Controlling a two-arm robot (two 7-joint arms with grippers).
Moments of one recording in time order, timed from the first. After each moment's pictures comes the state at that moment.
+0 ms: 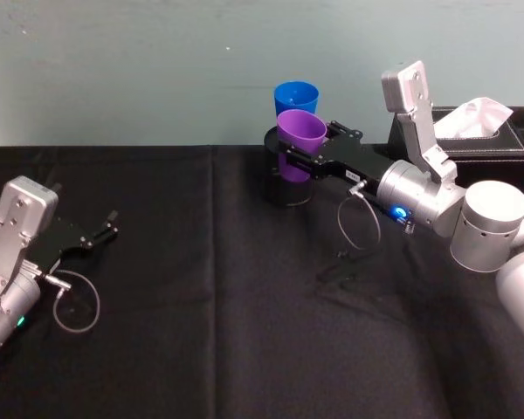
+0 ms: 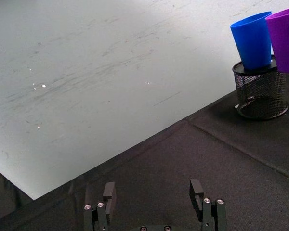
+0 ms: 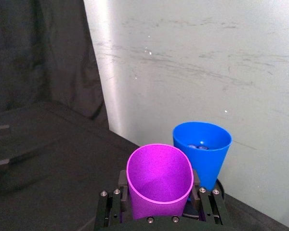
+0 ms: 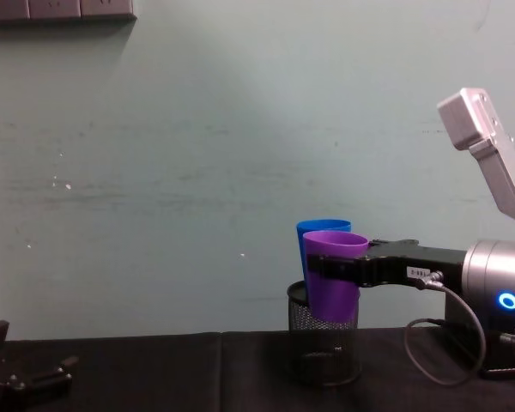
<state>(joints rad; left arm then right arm) -0.20 0.60 0.45 -1.41 -0.25 -0.12 0.03 0.65 0.26 -0.45 -0.98 0.37 -0.04 0.52</state>
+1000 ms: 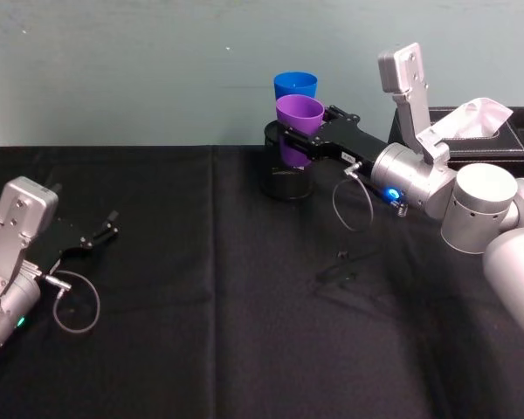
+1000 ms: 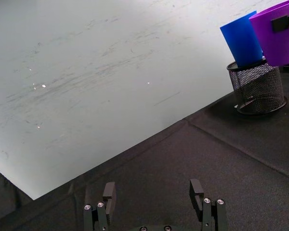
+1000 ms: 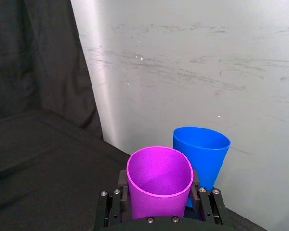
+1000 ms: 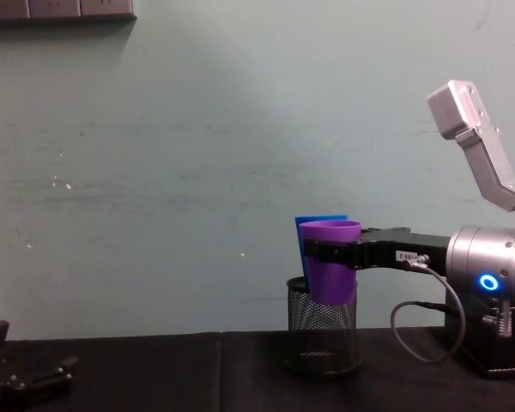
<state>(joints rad) -0.20 0.60 0.45 -1.41 -0.25 -0.12 0.03 0.73 0.19 -0.42 -0.85 0.35 -0.06 0.54</state>
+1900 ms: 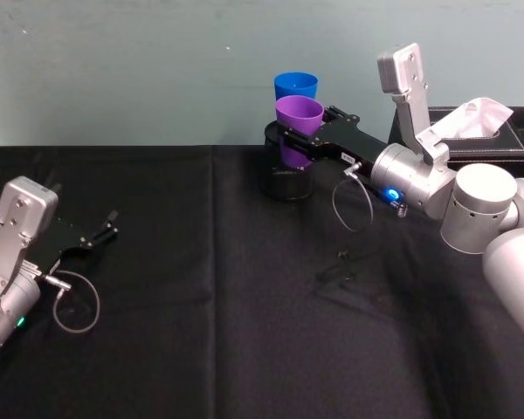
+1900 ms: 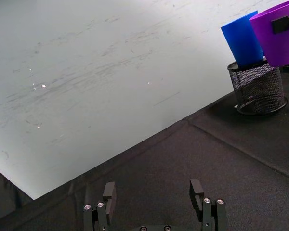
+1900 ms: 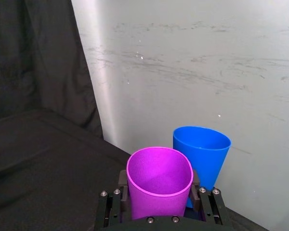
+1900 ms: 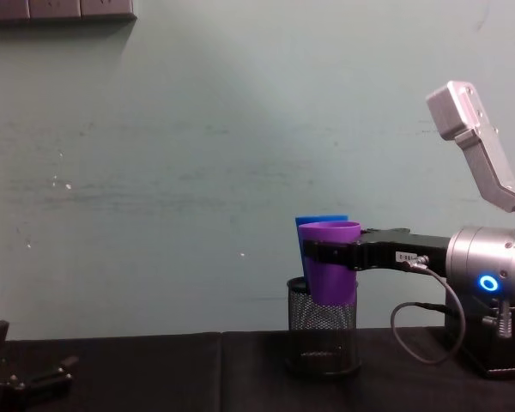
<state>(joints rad) -0.20 0.60 0.45 -1.41 -0.25 -0.12 0.03 0.73 0.19 -0.42 -0.85 0.35 -0.06 0.54</state>
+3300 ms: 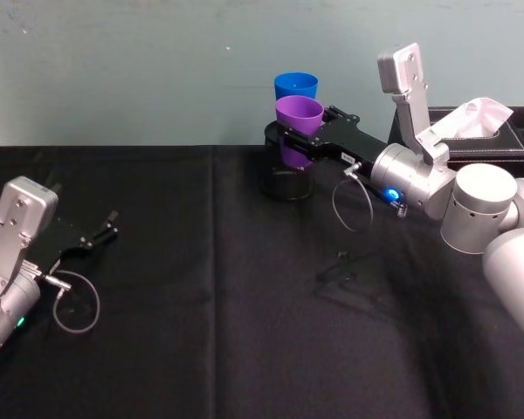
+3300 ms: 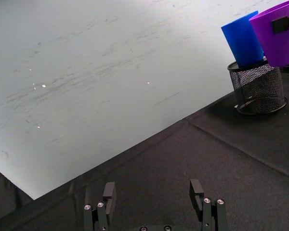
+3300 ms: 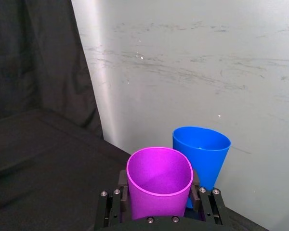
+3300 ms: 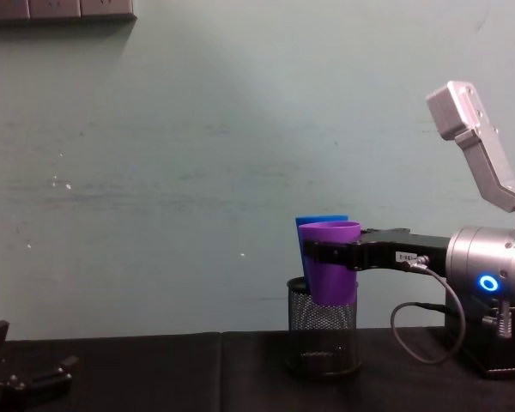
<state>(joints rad) -0.20 0.60 0.45 -1.41 -0.25 -0.12 0.03 0.73 0.19 -0.42 -0.85 0.35 -0.06 0.54</state>
